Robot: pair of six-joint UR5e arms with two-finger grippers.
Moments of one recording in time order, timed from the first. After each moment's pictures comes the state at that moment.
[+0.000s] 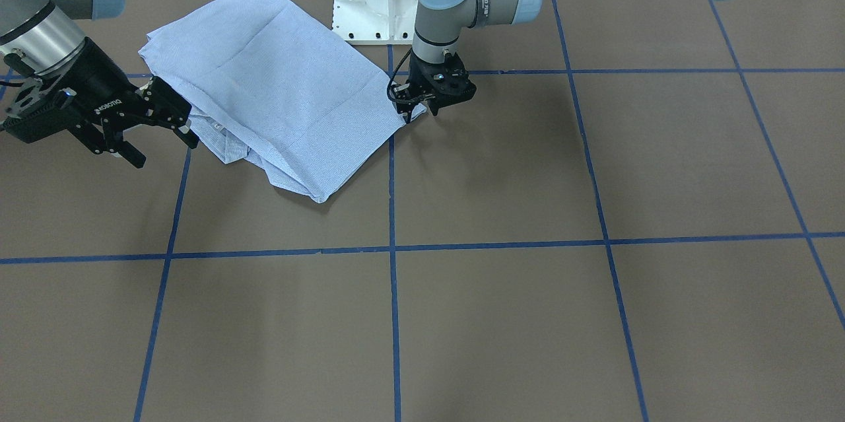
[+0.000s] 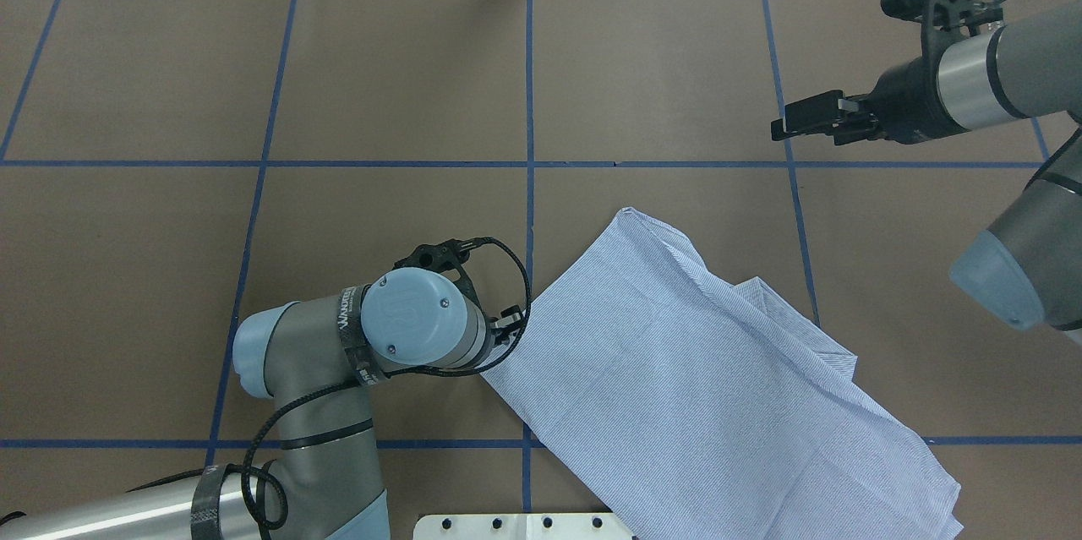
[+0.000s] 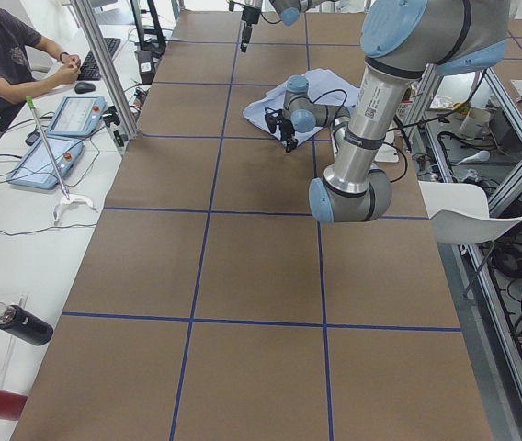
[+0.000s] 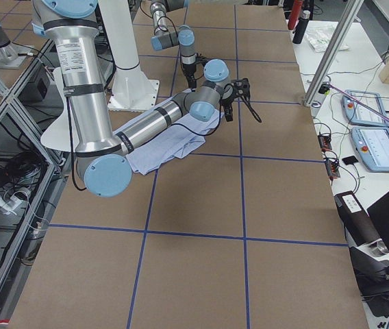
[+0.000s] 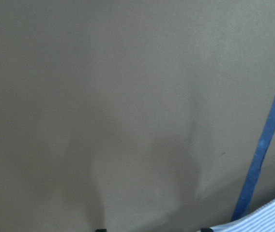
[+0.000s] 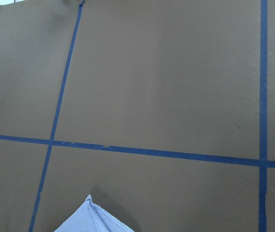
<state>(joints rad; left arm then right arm) -0.31 -2.19 -1.69 -1.74 -1.71 -1.75 0.94 -1.38 1.93 -1.03 2.16 1.04</state>
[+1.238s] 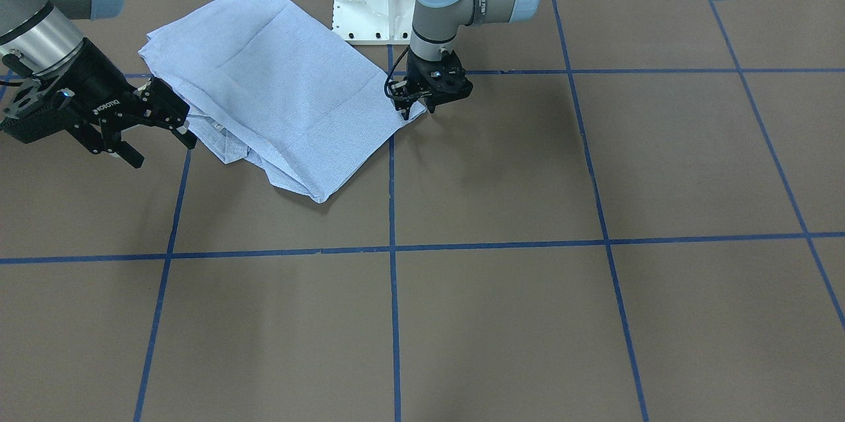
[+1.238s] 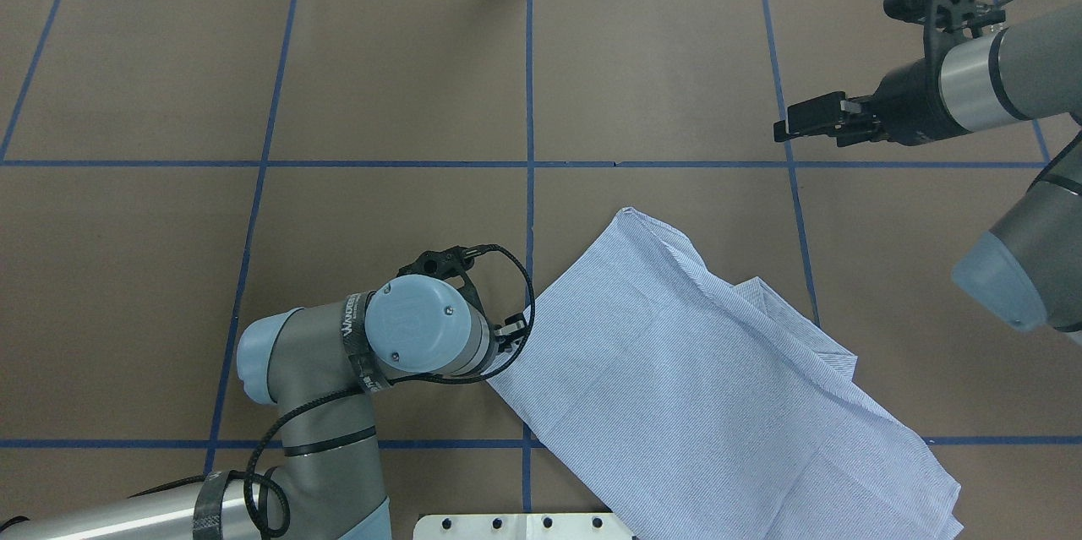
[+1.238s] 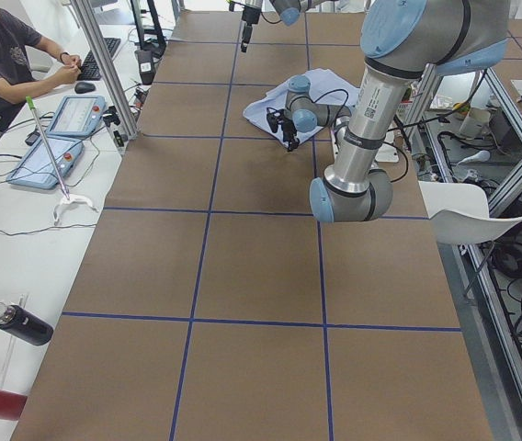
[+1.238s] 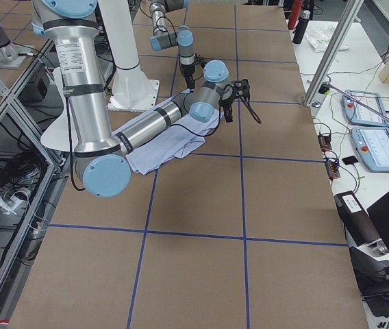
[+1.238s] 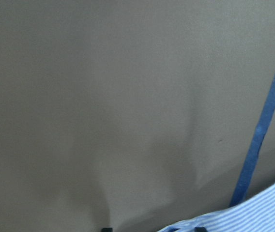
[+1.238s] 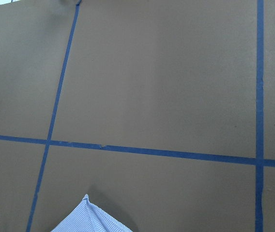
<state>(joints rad) -0.30 -2.19 -1.69 -1.74 -1.71 -1.74 0.94 -1.39 1.93 -1.03 2.16 1.04</state>
